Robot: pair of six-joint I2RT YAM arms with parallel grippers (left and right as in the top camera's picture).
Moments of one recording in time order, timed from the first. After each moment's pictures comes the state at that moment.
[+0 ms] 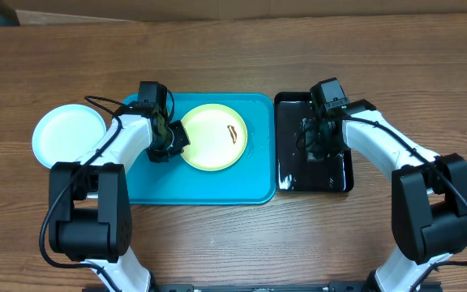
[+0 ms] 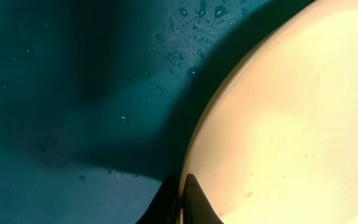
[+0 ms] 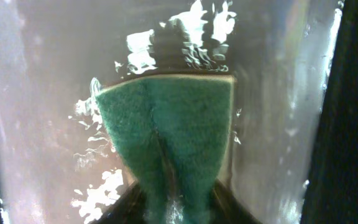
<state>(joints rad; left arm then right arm) -0.07 1.88 1.16 -0.67 0.16 -0.49 0.28 1.87 1.19 -0.69 0.03 0.27</state>
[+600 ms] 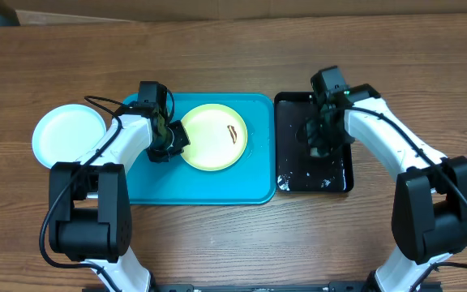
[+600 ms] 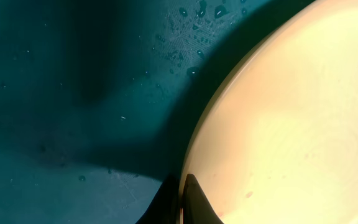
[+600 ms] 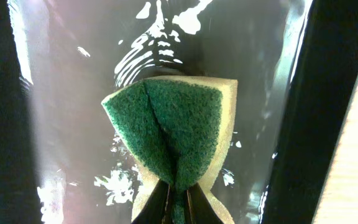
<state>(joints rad) -0.07 1.88 1.16 -0.67 0.16 -0.49 0.28 1.87 1.35 -0.90 0.03 0.23</state>
